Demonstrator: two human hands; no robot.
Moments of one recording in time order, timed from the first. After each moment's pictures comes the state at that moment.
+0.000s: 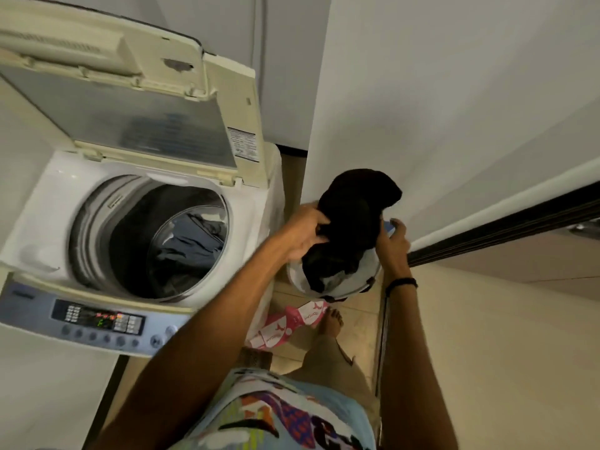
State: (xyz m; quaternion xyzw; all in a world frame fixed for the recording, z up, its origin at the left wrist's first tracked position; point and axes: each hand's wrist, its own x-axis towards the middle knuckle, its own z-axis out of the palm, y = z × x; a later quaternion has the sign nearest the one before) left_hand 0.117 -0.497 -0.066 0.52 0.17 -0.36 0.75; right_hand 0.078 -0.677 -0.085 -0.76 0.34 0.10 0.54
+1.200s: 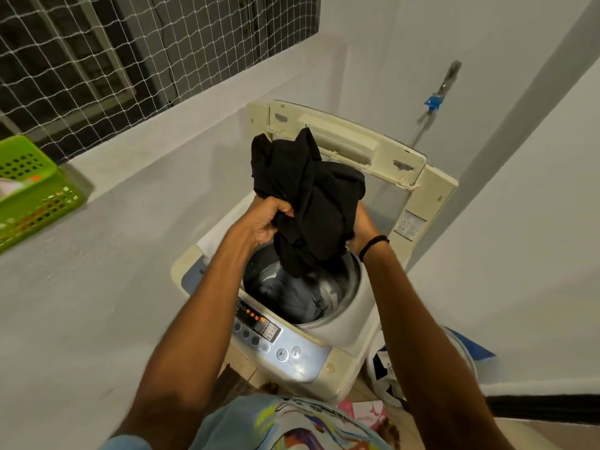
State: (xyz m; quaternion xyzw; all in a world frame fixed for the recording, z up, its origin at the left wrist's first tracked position) left_hand 0.072 -0.139 0.039 0.56 0.25 0.02 0.79; right_hand 0.159 -0.313 0.014 -0.64 0.10 0.29 0.71
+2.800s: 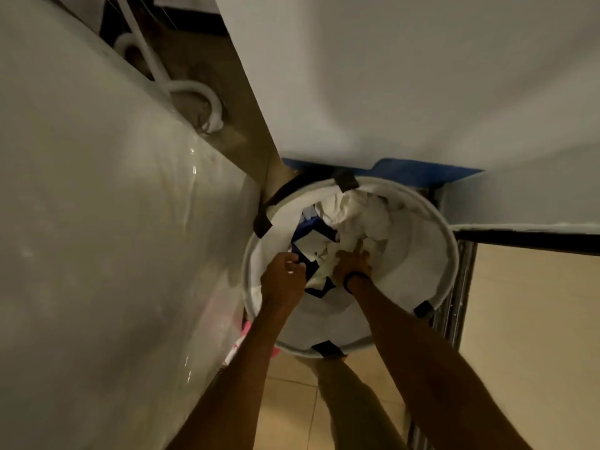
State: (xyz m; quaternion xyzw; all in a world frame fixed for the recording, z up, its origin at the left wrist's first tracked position) left_hand 0.151 -0.576 -0.598 0.79 0.33 -0.33 0.40; right_hand 0.154 -0.730 -0.763 -0.85 0.17 0.47 0.16
